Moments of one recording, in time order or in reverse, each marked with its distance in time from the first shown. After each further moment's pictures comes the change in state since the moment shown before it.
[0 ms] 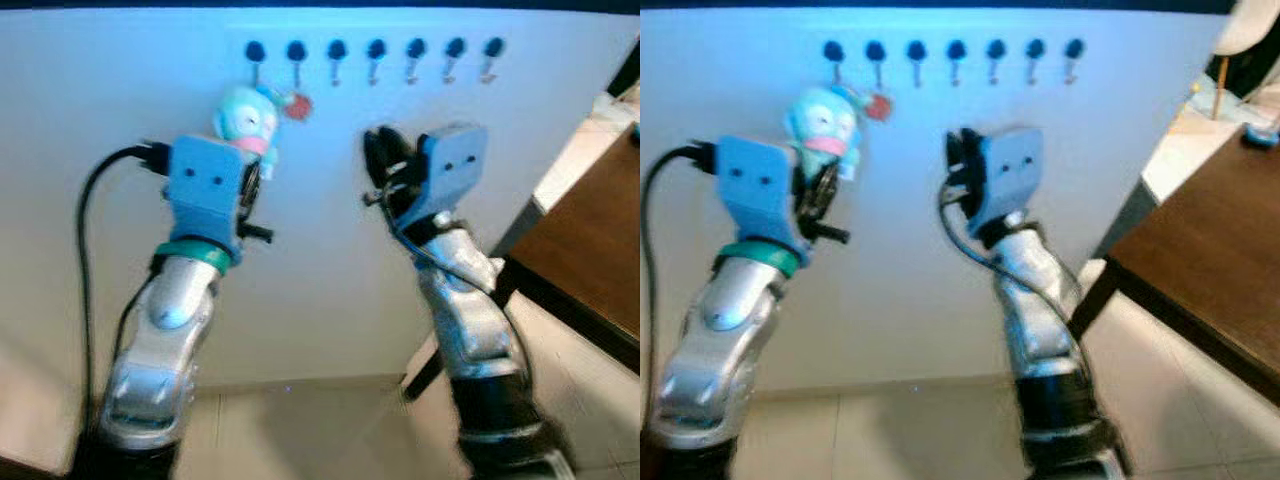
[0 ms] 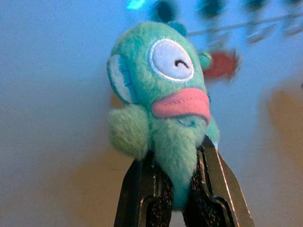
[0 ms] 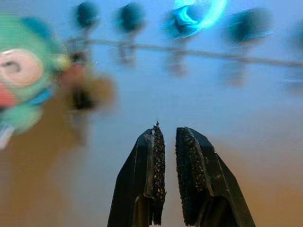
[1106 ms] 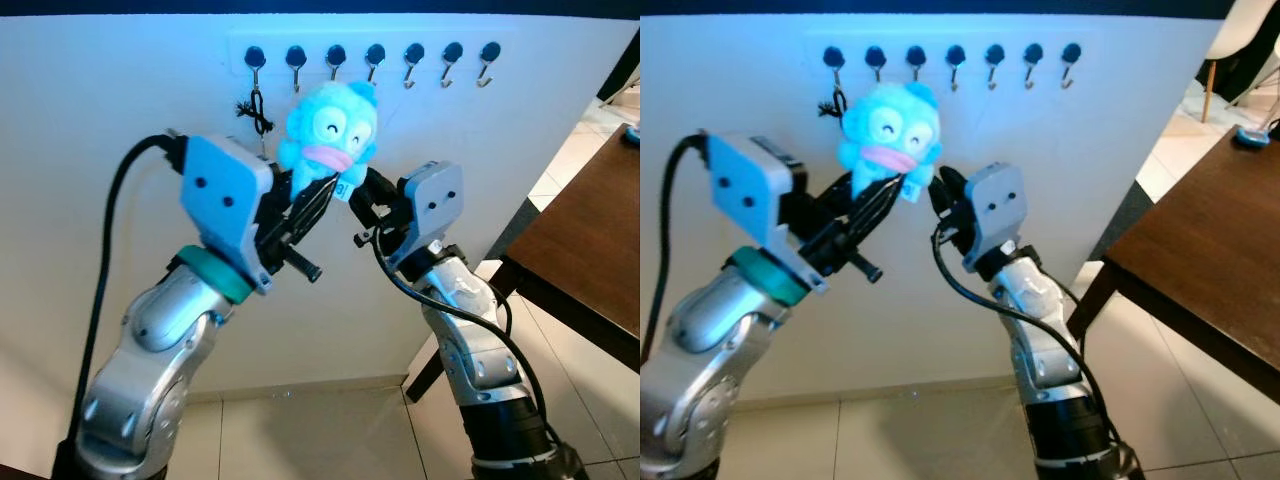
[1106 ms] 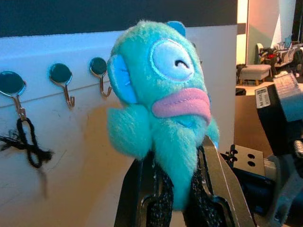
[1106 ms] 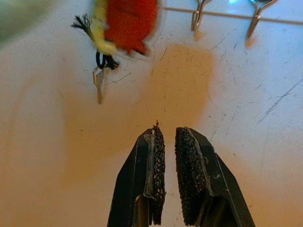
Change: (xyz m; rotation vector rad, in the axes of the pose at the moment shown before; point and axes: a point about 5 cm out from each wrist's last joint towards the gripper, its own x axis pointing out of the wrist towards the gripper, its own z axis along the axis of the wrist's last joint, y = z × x) left arm -0.012 -0.037 0.032 -0.164 -0.087 -0.433; right arm -0.025 -0.006 -0.016 -0.028 0.082 0.081
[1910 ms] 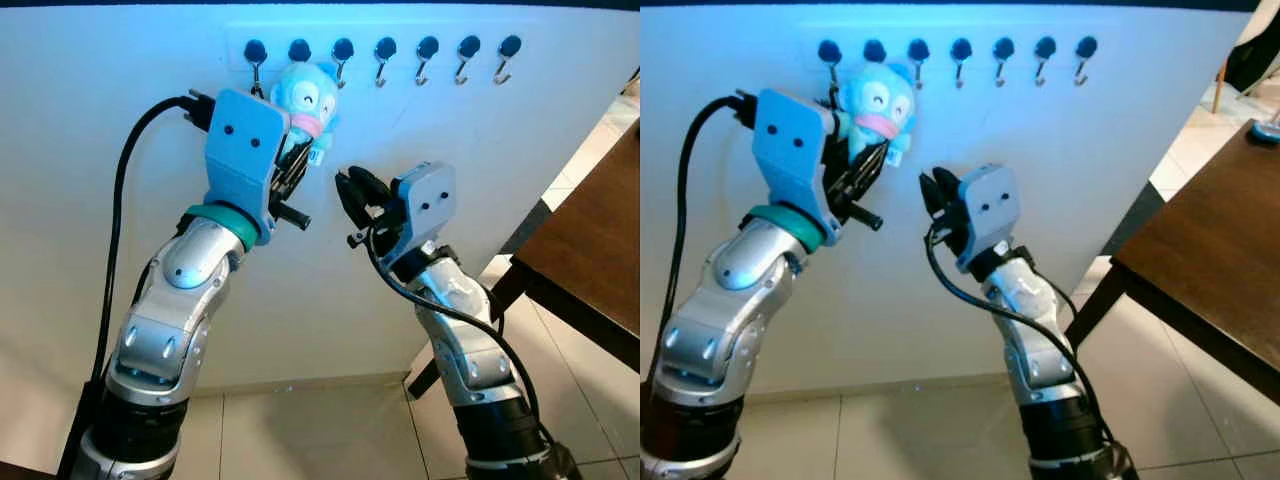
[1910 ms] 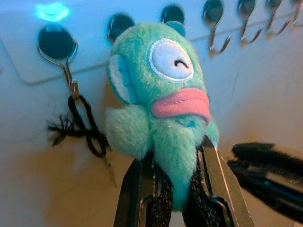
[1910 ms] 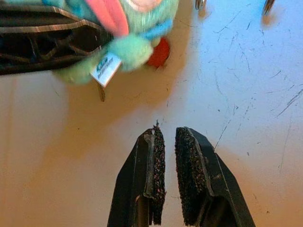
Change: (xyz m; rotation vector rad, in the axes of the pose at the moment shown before) left arm 0.030 0.029 -0.014 0.115 0.118 0.197; right arm 0.002 0.005 0.000 0.016 -0.005 0.005
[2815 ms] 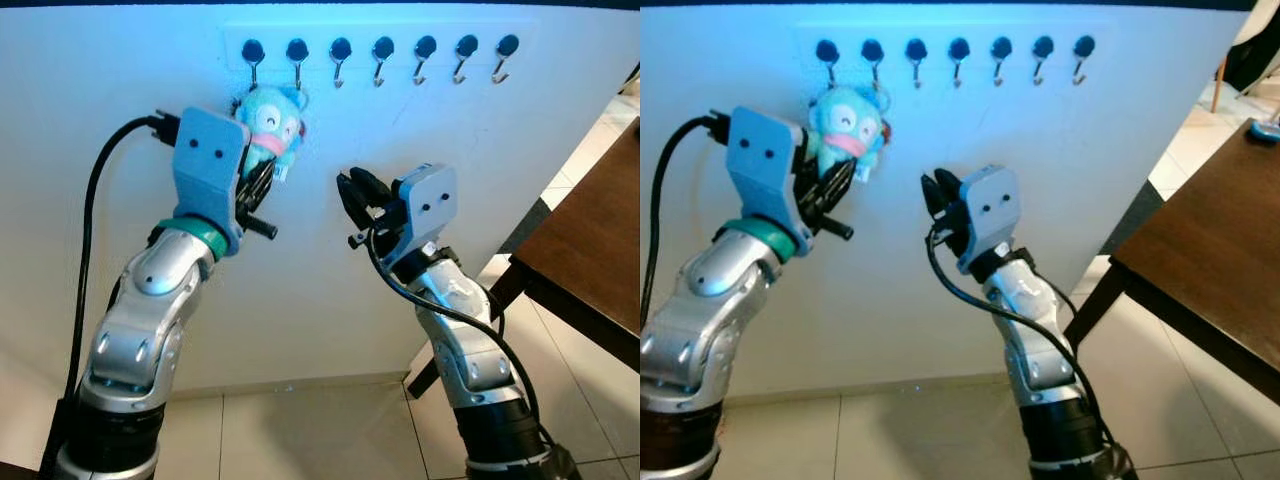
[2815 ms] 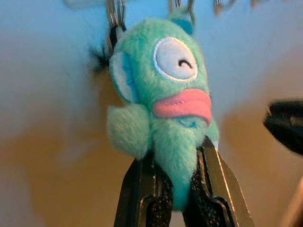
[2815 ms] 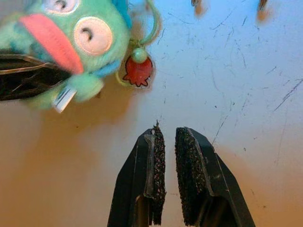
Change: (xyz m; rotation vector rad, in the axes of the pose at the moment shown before) left arm -0.020 0.022 -0.020 -0.066 0.112 0.026; right arm -0.001 -0.001 -0.001 0.001 0.005 -0.009
